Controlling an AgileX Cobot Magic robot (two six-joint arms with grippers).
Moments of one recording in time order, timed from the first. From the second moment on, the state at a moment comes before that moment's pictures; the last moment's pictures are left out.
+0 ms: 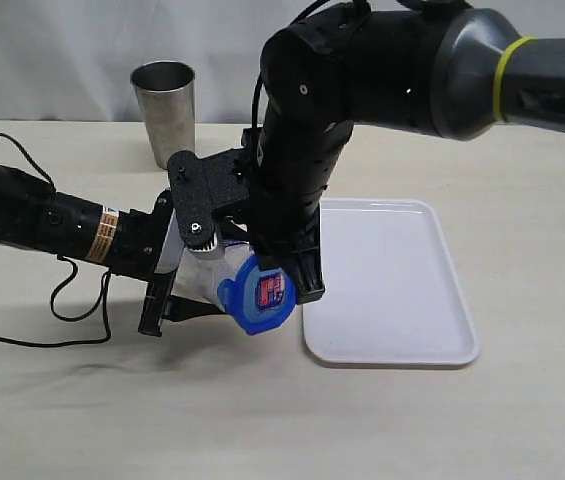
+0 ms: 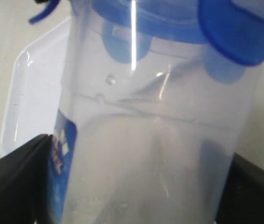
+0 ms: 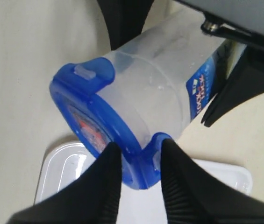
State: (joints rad) left arm -0.25 2.15 -1.05 1.59 -0.94 -0.01; right arm 0.75 1.94 -1.55 -0.05 1.00 -1.09
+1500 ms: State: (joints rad) left arm -0.26 2.13 -1.05 1.29 -1.13 -0.63; right arm 0.58 1.45 -1.51 -0.01 0.81 -0.44
